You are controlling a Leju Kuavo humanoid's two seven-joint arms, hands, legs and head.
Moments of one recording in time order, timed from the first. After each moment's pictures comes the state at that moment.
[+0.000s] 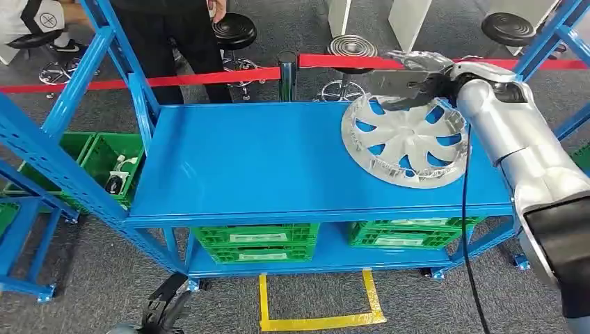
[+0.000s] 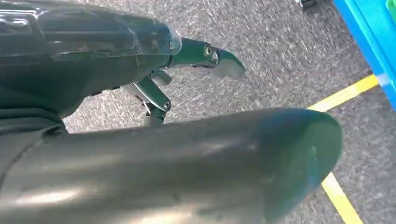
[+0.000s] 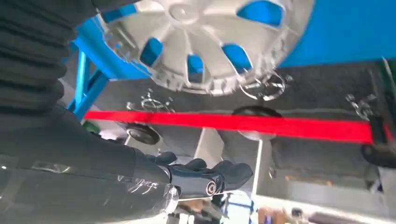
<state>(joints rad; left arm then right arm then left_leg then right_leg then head) -0.36 0.23 -0.81 -0.39 0.34 -0.24 0.17 -1.21 -0.48 0.61 -0.73 0.71 0.52 -0.14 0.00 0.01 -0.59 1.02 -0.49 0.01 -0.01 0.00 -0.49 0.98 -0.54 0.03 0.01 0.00</state>
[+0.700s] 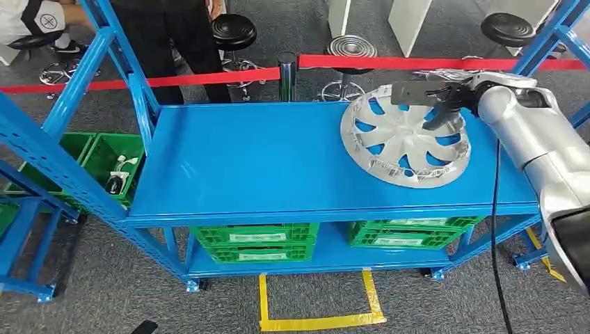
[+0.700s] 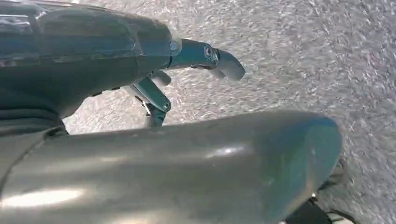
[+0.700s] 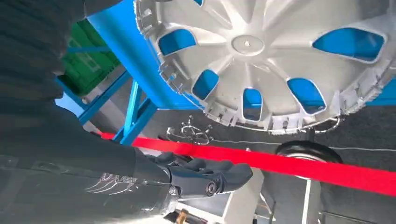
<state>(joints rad) -0.12 0.42 -0.80 -0.58 0.41 -0.16 0.28 -1.23 -0.59 0.76 -0.75 0.57 0.58 0.01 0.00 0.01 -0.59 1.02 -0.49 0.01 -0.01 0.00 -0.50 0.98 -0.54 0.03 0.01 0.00</state>
